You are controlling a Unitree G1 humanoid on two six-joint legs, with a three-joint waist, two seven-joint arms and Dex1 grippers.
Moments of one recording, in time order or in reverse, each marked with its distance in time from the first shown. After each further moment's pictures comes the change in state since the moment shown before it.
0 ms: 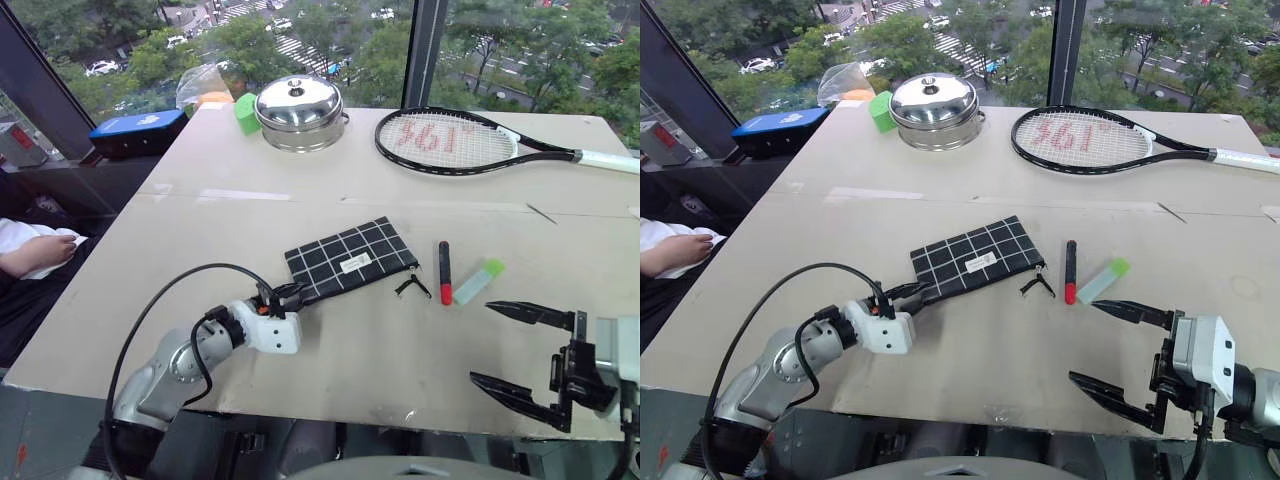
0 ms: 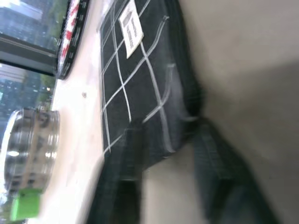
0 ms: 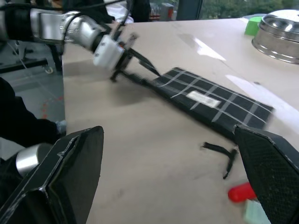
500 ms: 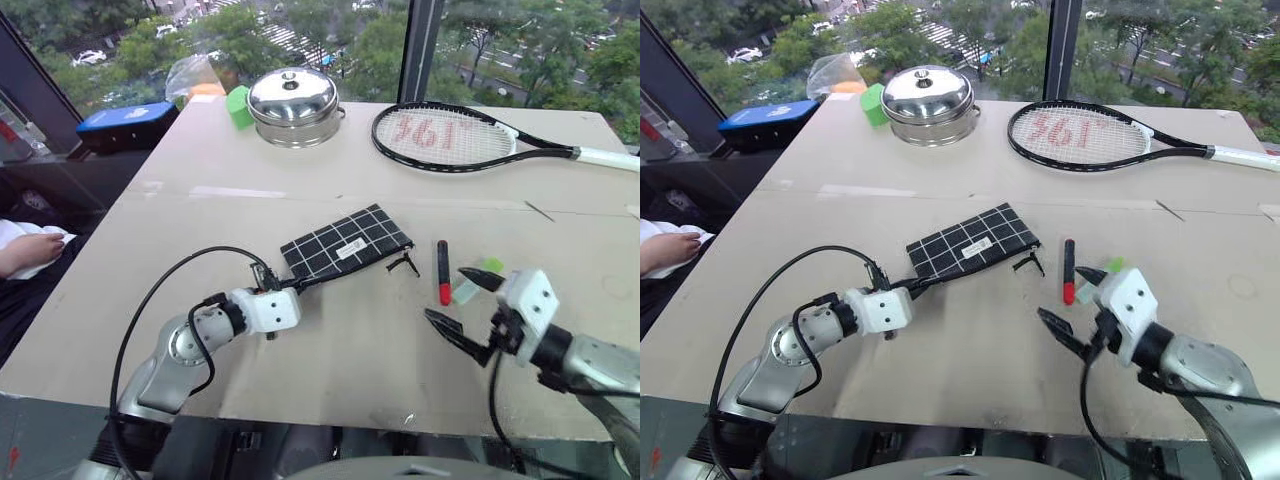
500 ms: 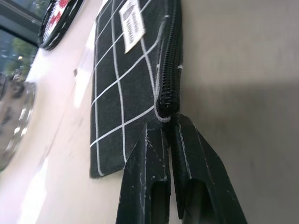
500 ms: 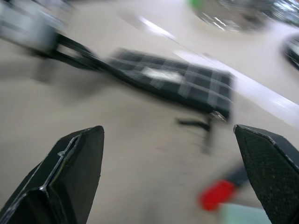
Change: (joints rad) left arm -0.003 -0.026 0.011 -0.117 -0.226 0.278 -0.166; right arm -0.387 0.131 0.385 0.024 -0.237 0.418 -0.563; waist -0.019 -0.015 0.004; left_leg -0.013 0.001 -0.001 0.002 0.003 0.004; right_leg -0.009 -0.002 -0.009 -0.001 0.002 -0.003
